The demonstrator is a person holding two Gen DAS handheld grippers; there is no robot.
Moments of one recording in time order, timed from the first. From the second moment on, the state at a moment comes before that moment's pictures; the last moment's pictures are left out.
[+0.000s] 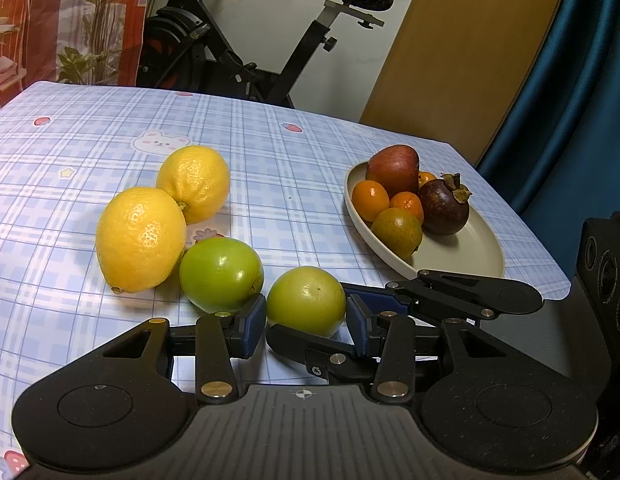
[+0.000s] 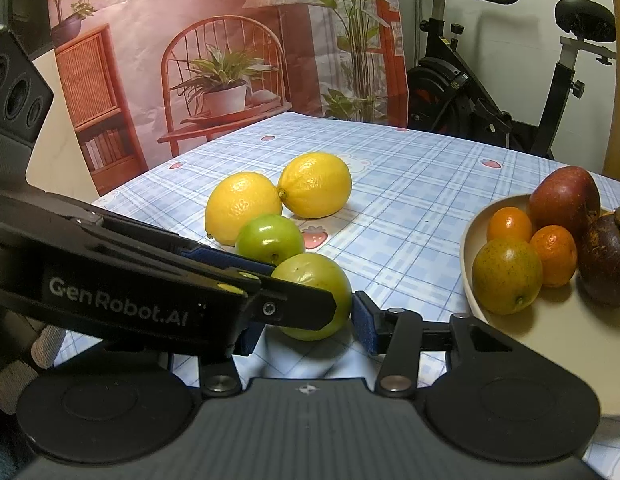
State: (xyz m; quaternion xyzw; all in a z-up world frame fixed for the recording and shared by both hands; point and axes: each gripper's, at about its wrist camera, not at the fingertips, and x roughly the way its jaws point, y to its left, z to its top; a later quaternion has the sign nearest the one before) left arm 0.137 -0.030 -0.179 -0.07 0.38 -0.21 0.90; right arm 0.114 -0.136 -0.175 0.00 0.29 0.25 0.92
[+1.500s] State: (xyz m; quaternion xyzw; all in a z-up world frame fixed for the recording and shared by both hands) left arm 0.187 -0.218 -0.149 0.04 0.35 -0.34 0.87; right arm 0.100 -0.302 -0.143 0.12 0.24 0.07 0.96
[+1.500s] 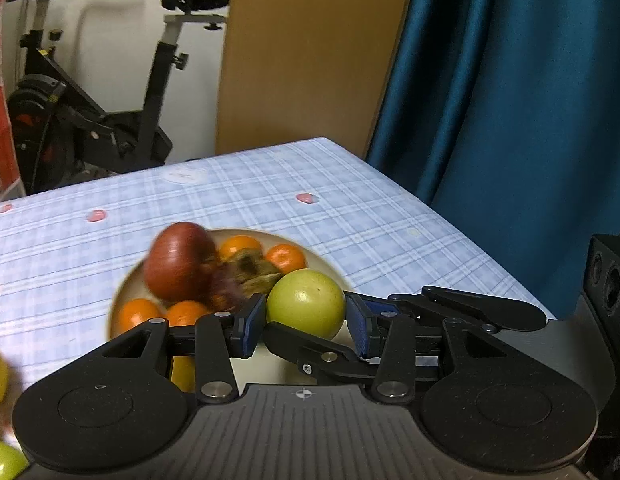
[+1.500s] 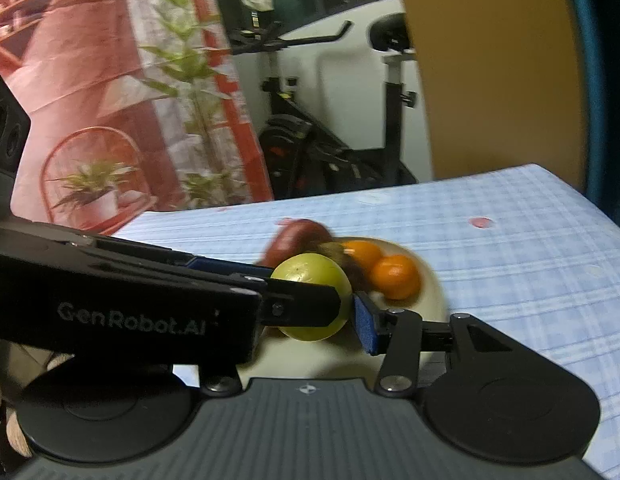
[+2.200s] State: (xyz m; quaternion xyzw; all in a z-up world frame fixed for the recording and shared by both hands) left arm 0.200 -0.244 -0.159 0.06 0.35 -0.35 0.87; right arm 0.114 -0.330 -0.160 0.12 0.25 0.03 0.96
